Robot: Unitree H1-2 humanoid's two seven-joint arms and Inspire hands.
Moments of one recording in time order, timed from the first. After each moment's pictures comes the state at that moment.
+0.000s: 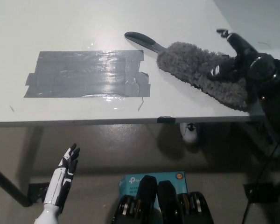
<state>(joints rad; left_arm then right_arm) -0.08 0.14 -0.01 0.33 0.16 -0.39 0.02 -1.04 -0.32 0.34 0.83 -0.33 0.33 0.20</state>
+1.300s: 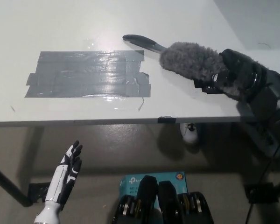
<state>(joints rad) -0.09 0.15 -0.02 0.32 0.17 -0.39 0.01 -1.15 -0.26 0.48 1.26 -0.44 0.14 0.07</state>
